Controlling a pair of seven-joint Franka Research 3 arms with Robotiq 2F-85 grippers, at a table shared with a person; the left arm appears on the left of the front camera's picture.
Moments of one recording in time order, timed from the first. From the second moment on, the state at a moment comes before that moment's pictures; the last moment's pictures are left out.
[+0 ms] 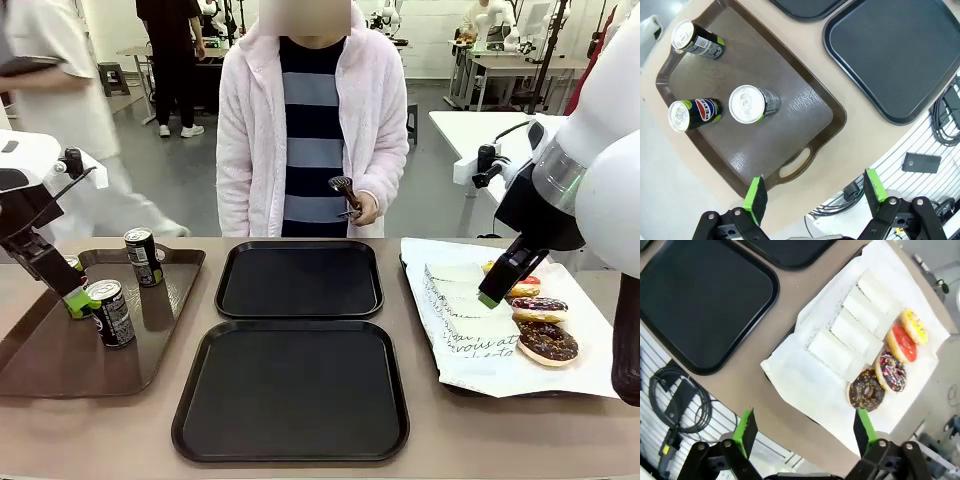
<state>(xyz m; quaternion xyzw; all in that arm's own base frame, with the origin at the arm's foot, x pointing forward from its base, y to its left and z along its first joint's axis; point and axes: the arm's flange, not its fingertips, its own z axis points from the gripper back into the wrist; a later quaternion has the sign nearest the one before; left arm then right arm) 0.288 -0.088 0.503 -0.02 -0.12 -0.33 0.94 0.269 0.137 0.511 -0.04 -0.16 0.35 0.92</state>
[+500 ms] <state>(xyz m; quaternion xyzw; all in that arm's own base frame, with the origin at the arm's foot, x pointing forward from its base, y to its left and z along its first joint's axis) 0.298 -0.085 0.491 -0.05 -0.09 -0.32 0.94 0.282 0.131 0.499 0.00 -0.14 0.33 0.93</state>
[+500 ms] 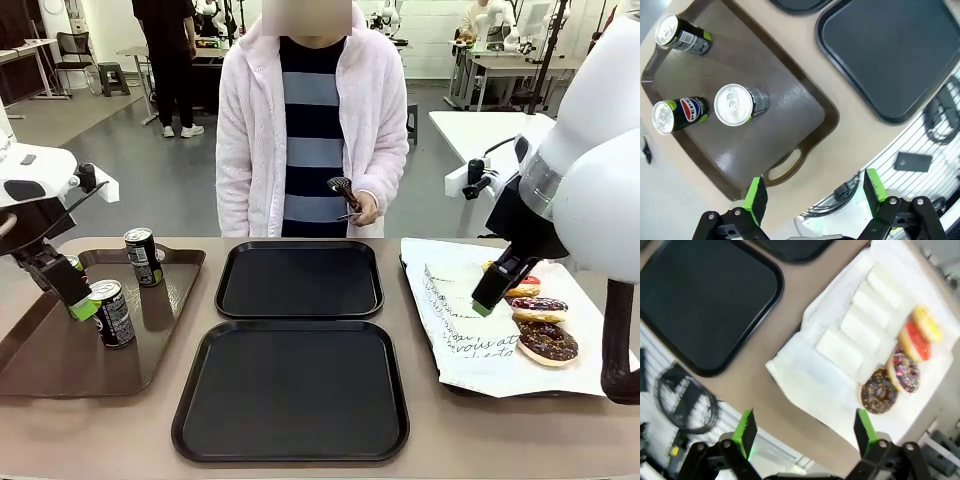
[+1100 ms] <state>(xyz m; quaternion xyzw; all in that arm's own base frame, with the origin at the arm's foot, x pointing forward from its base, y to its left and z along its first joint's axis) 0.318 0.055 0.495 -0.47 -0.08 -0.14 0.87 0.297 -0.066 0.481 0.38 -0.14 0.05 0.91</state>
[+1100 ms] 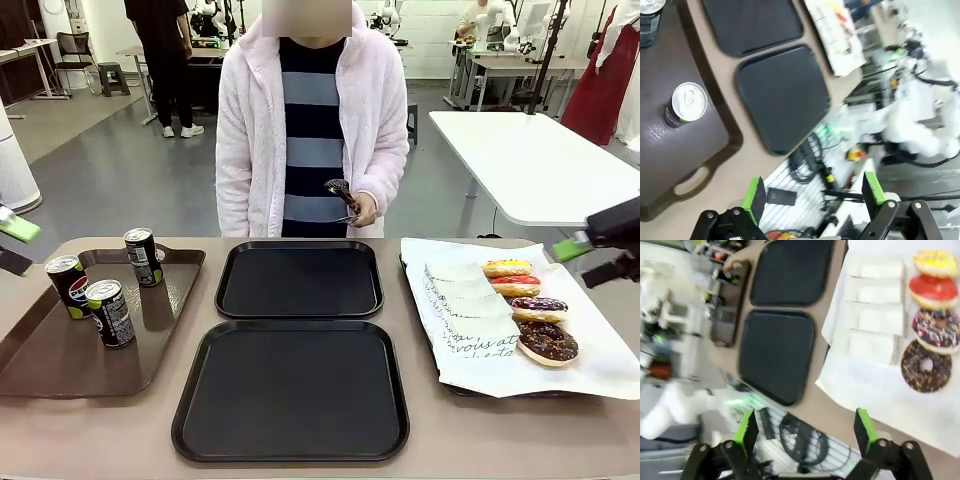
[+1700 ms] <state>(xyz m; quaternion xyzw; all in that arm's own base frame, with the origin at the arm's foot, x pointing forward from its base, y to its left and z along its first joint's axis) 0.310 0.186 0.459 -0.56 -0.10 0.01 0.82 0.248 -0.185 0.461 0.51 -0.21 0.00 0.83</state>
